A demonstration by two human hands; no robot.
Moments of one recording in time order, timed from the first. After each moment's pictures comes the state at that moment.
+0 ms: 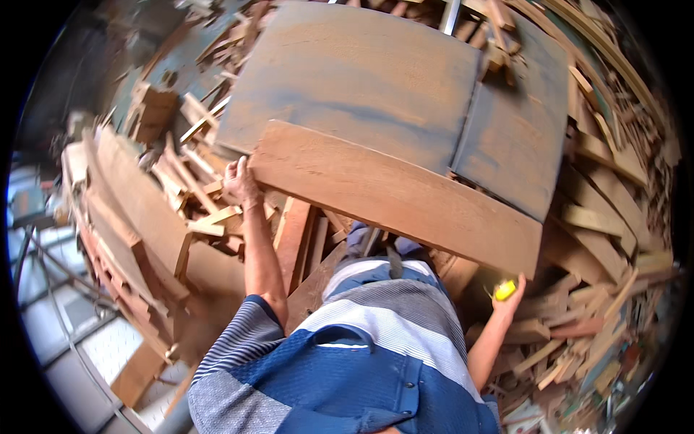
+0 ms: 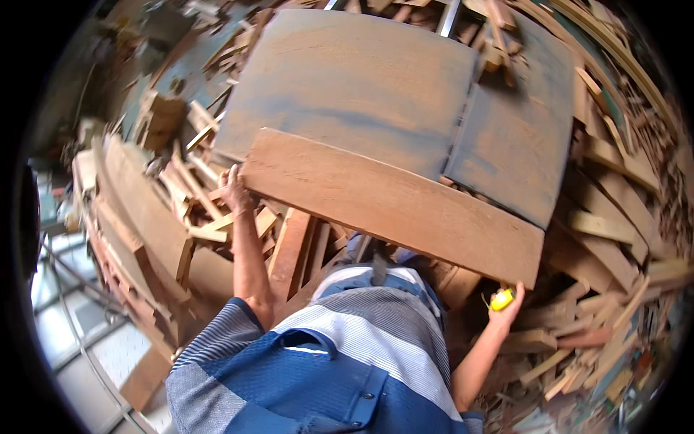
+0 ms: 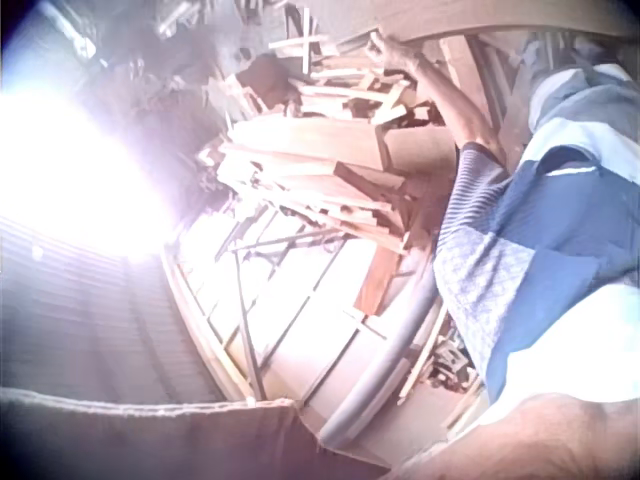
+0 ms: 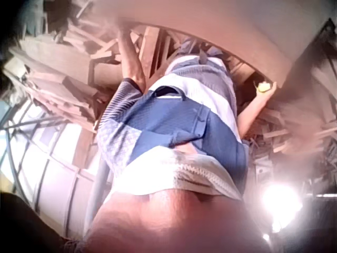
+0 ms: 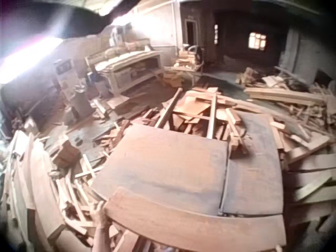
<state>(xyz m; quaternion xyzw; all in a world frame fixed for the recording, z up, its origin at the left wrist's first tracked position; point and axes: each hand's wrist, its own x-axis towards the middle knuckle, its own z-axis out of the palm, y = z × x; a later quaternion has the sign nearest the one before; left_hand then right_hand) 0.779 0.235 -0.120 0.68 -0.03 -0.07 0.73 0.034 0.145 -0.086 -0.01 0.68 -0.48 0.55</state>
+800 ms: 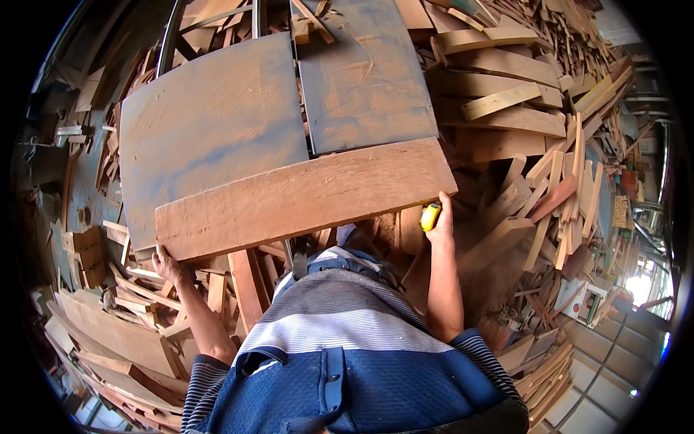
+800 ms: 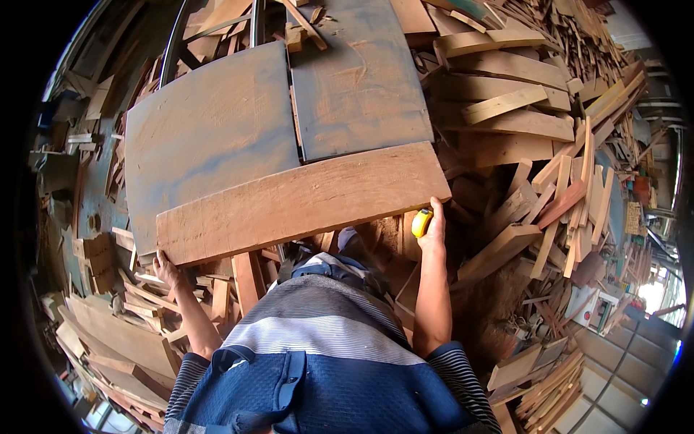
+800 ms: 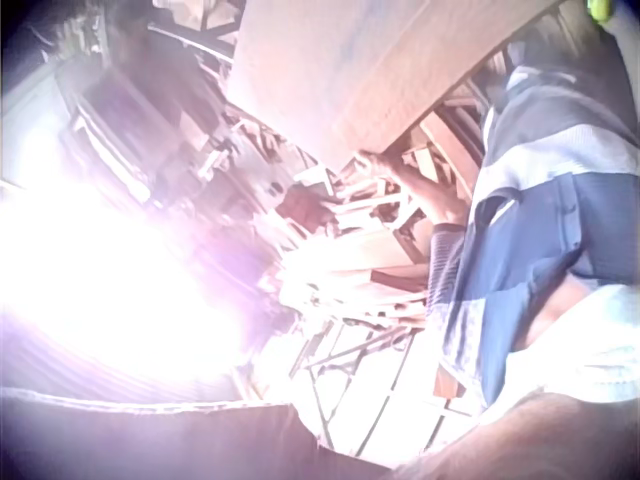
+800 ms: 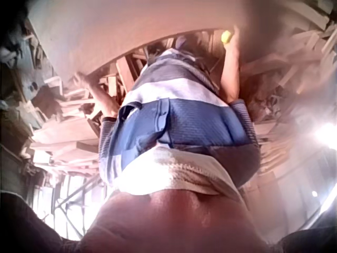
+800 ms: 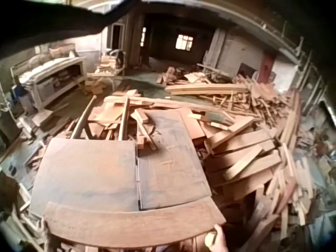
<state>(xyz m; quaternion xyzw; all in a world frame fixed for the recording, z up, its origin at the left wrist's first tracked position) 0.769 0.228 -0.118 0.78 -0.06 -0.17 0.60 0.037 0.132 -0.120 0.01 0.66 -0.54 0.53</state>
